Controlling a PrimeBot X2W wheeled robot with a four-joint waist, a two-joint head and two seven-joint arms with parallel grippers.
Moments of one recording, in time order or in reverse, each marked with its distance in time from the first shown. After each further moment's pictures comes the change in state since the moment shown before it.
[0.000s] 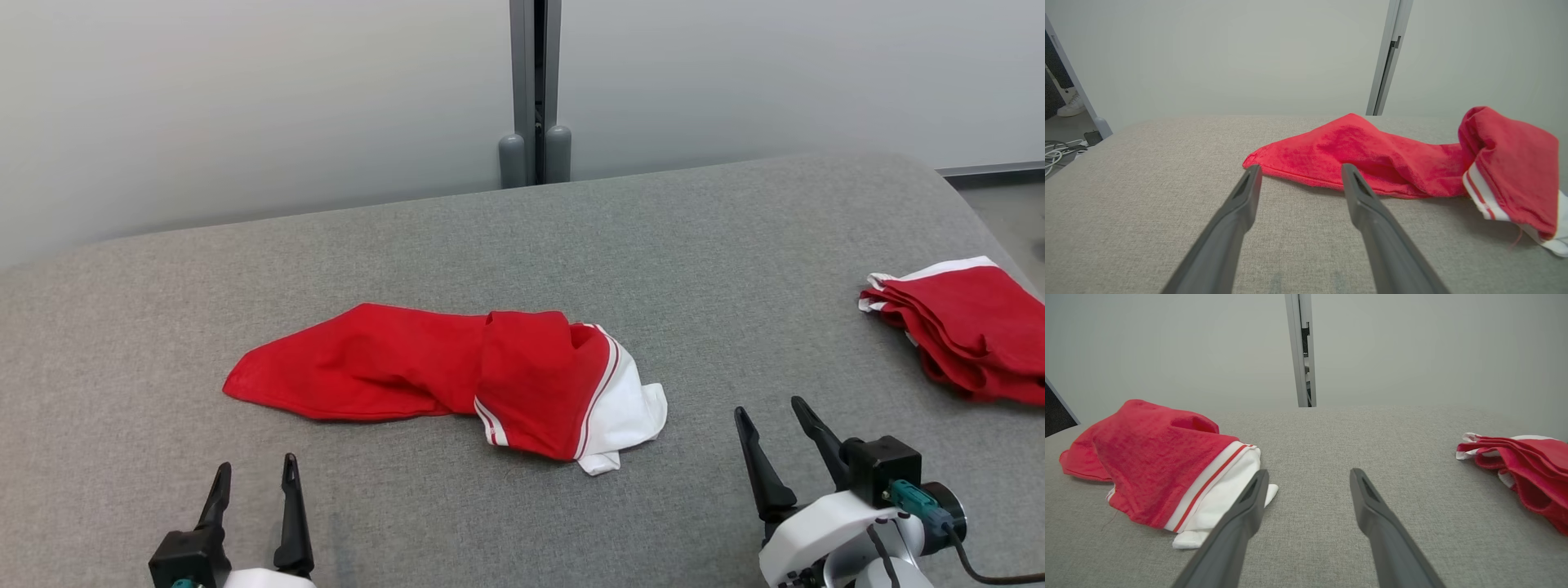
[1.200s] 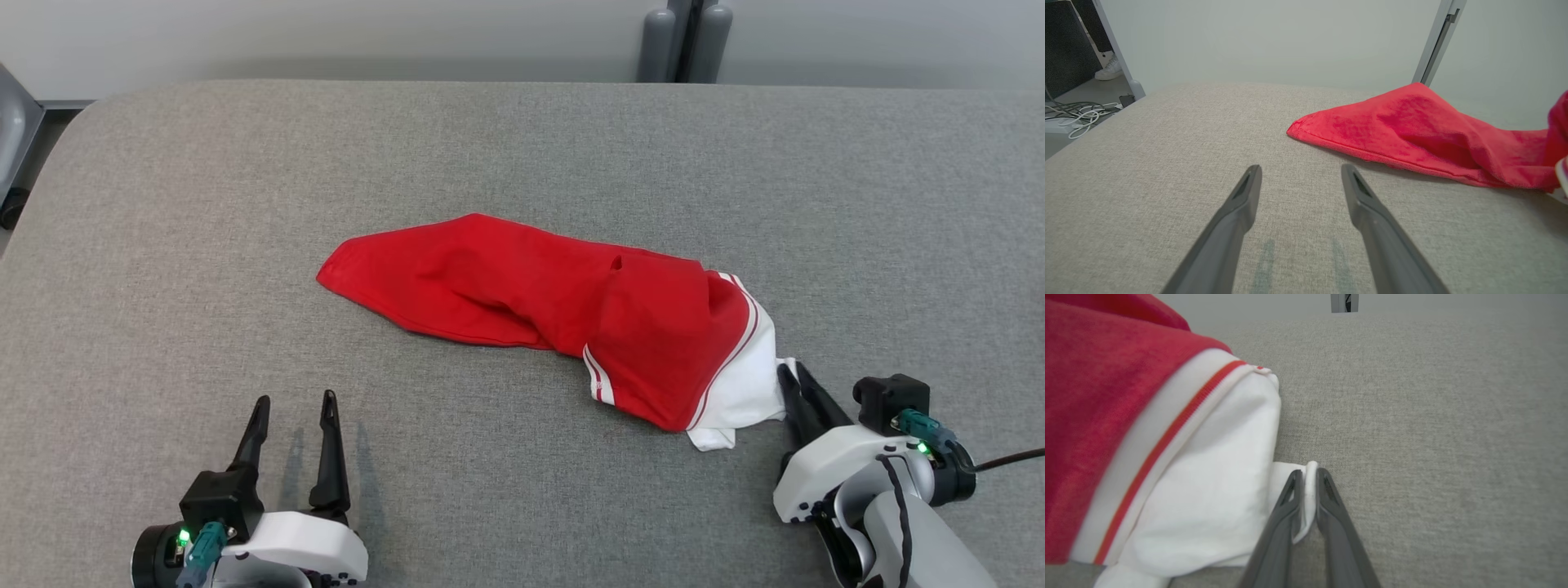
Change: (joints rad) left arm -0.097 -0.013 -0.079 -0.018 -0.026 0.005 0.000; right arm -0.236 -0.016 -0.019 0.347 0.045 0.000 -0.003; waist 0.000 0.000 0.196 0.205
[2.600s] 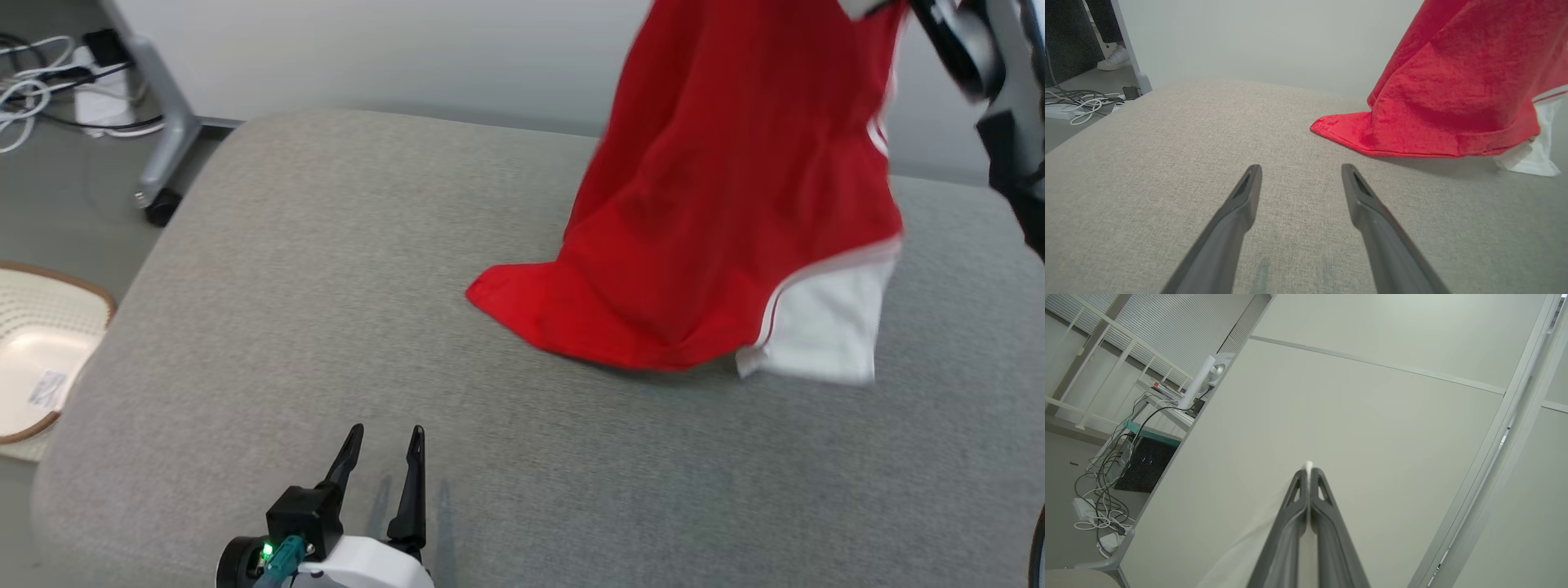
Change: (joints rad) left arm -0.011 0.000 -0.184 0.060 -0.093 -0.013 0.000; right arm -0.881 -0.219 0.448 -0.162 -0.010 0.000 0.003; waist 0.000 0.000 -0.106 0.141
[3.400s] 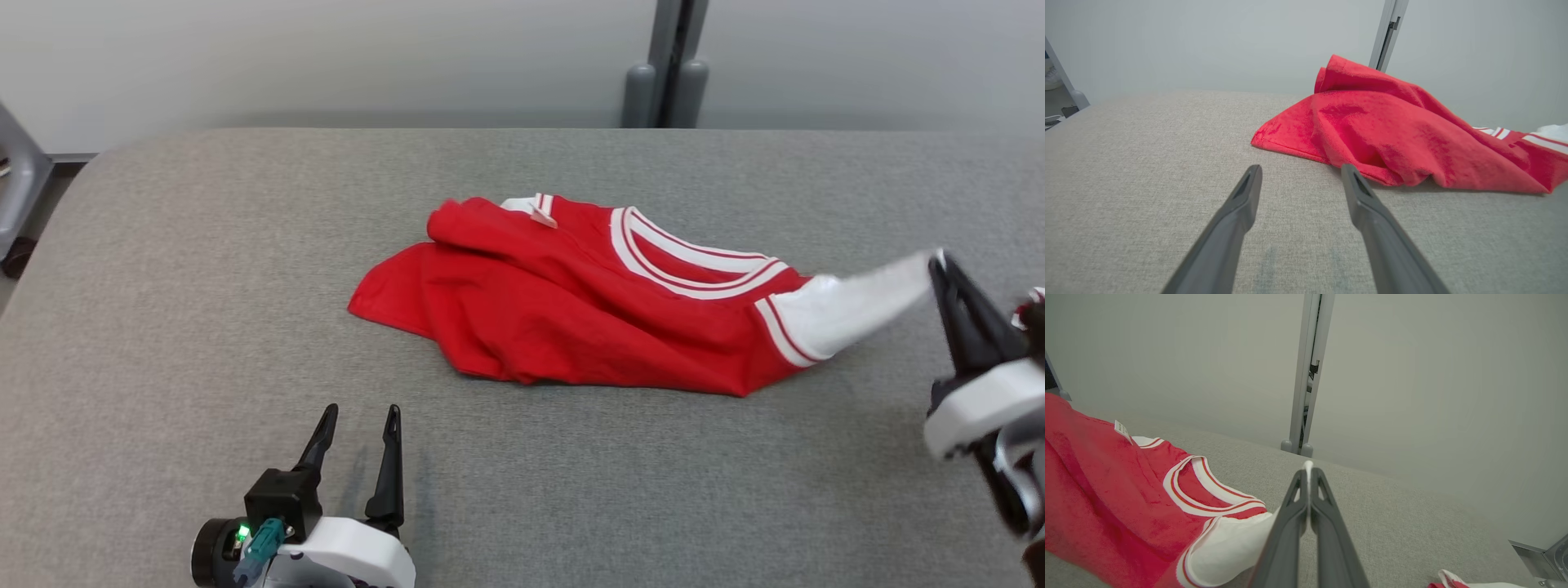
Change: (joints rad) left arm -0.021 -0.001 0.053 0.006 0.048 -0.002 0.000; right arm 0.886 -0.135 -0.366 -0.199 0.092 0.000 0.000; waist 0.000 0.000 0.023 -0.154
